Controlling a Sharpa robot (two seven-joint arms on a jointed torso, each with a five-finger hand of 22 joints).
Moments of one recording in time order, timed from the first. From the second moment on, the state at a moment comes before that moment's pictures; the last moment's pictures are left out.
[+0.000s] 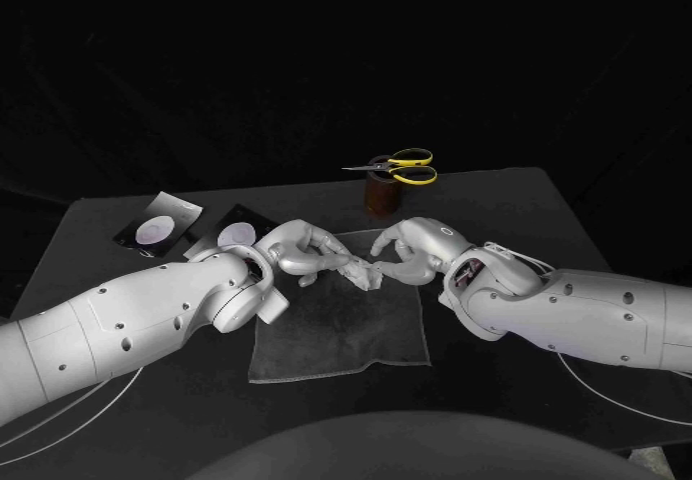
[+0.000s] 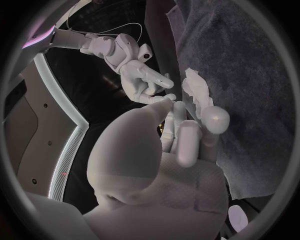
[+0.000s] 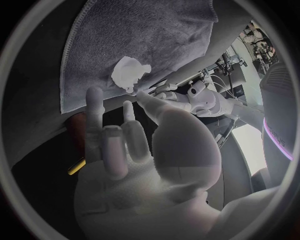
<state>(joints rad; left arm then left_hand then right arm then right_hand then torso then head) 1.07 -0.64 -0.09 1.40 -0.66 -0.19 0.11 1.41 -0.10 0.49 0.05 0.05 0.88 0.15 0.42 0.27 0.83 0.07 1.09 0.38 1.41 0.01 1.50 1.23 0.14 1.19 0.10 1.27 0.97 1.03 -0.86 -0.13 1.62 -1.48 -0.61 -0.17 1.11 -0.17 0.52 -0.08 0.08 0.95 0.12 0.29 0.37 1.47 0.04 1.35 1.31 1.47 -0.02 1.51 1.31 0.18 1.17 0.08 0.43 1.16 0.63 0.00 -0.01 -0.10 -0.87</state>
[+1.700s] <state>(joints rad) 1.06 -0.58 -0.09 1.38 -0.84 -0.22 -0.08 1.37 -0.14 0.52 0.05 0.05 0.83 0.15 0.45 0.30 0.85 0.07 1.16 0.42 1.46 0.01 1.52 1.31 0.12 1.25 0.11 1.32 1.06 1.03 -0.75 -0.13 1.49 -1.59 -0.52 -0.22 1.21 -0.07 0.56 -0.03 0.05 1.10 0.06 0.30 0.38 1.47 0.00 1.49 1.31 1.47 -0.06 1.56 1.31 0.16 1.27 0.05 0.56 1.21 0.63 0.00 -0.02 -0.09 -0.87</state>
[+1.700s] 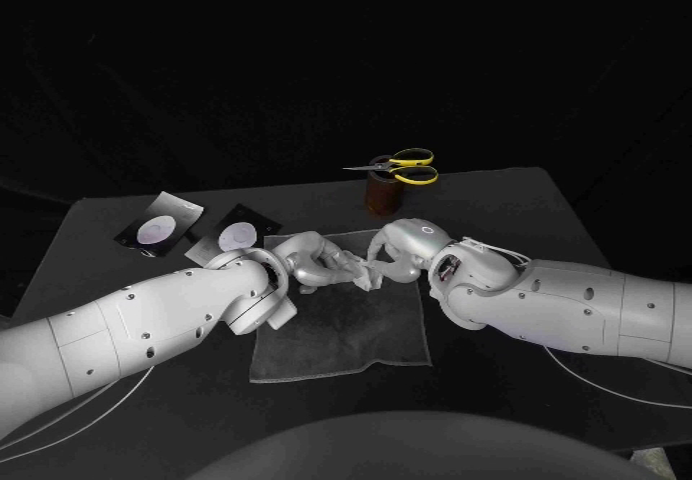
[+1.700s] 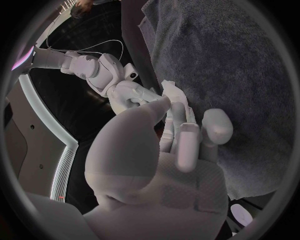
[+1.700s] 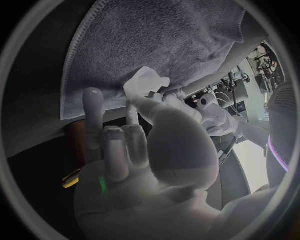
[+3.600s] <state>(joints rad) 1.06 -0.54 -0.09 1.33 -0.90 -0.26 -0.04 1.37 -0.15 0.58 0.01 0.05 0.80 0.16 0.44 0.28 0.85 0.08 1.19 0.44 1.47 0.01 1.52 1.31 0.12 1.26 0.11 1.34 1.07 1.06 -0.76 -0.13 1.39 -1.13 -0.52 -0.21 1.16 -0.16 0.48 0.02 0.05 0.89 0.16 0.19 0.37 1.41 0.07 1.17 1.29 1.47 -0.01 1.45 1.27 0.17 1.18 0.09 0.37 1.14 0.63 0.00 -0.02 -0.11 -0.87</state>
